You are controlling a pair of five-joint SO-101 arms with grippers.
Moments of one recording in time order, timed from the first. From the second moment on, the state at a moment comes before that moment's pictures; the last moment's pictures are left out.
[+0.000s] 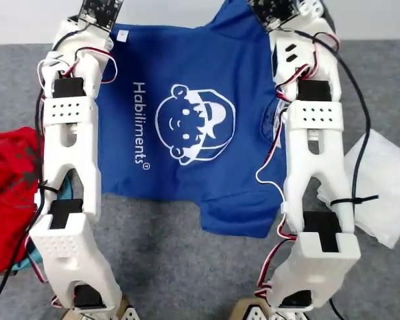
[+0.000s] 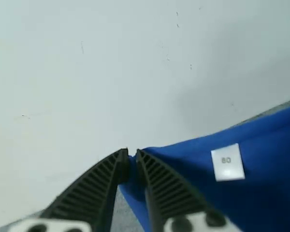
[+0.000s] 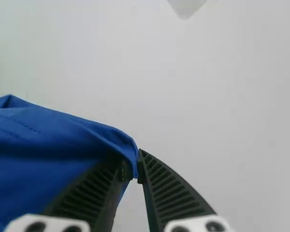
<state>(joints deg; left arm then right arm) -7.6 25.4 -25.0 30.7 -22.2 -3.0 13.6 -18.3 8.7 39.3</state>
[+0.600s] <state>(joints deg) -8.3 25.4 -25.0 43.2 -25.3 -5.9 13.6 -17.3 15.3 45.0</state>
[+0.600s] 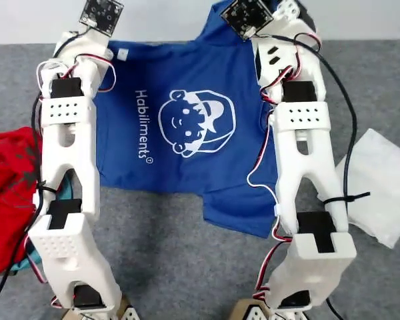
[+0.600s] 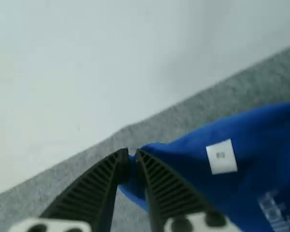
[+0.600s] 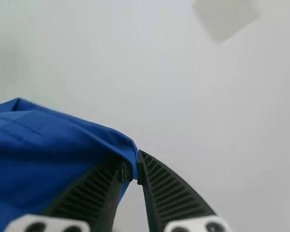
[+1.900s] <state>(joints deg) -8.3 39.0 -25.1 84.7 -40.9 -5.8 3.6 -13.2 100.3 43.4</state>
